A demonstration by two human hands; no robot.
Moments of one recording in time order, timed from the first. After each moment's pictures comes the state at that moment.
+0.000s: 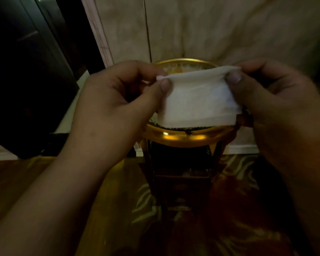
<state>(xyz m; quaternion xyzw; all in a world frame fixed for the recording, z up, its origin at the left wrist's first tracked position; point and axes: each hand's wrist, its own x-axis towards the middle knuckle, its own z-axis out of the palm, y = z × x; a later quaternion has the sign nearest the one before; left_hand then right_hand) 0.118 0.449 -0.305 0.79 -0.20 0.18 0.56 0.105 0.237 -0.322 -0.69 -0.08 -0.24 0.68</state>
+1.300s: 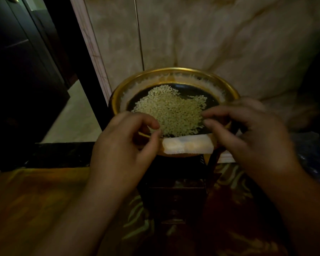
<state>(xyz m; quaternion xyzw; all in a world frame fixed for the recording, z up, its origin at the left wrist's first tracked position) 0.138 0.450 -0.382 0.87 -0.19 0.28 0.36 0.118 0.213 -0.372 -0.88 -0.10 -0.29 0.36</state>
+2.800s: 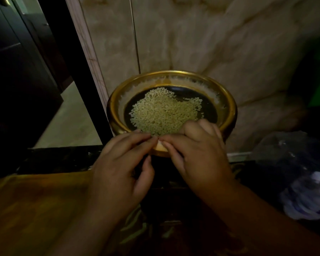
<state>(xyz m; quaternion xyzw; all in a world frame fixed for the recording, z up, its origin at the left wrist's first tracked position) 0.128 0.472 -0.424 0.86 -0.29 0.33 0.27 0.120 0.282 -0.407 -0.89 -0.17 -0.39 0.17</state>
